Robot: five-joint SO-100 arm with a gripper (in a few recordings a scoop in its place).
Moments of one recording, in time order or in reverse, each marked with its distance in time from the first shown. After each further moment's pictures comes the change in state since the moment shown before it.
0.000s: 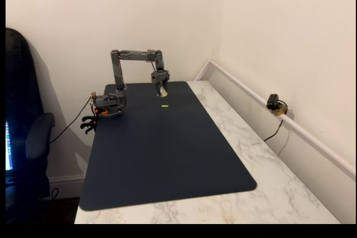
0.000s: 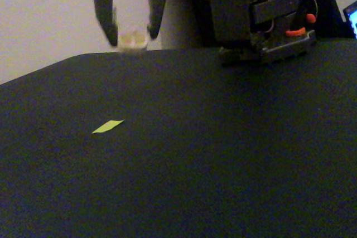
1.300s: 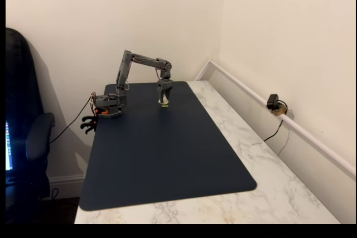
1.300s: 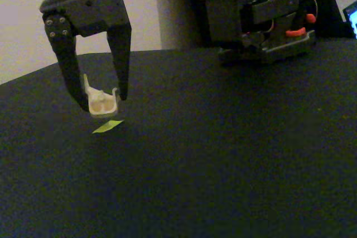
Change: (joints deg) arm 9.4 -20.8 -8.5 -5.4 -4.9
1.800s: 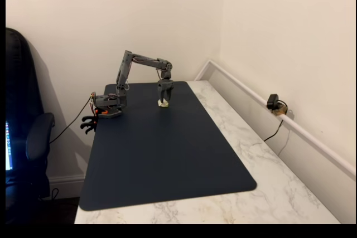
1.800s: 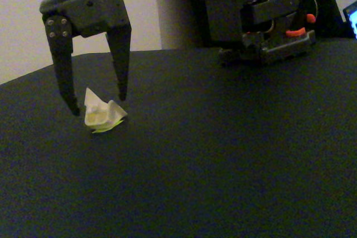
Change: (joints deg) arm -0.8 -1.0 -1.9 1.7 -3.4
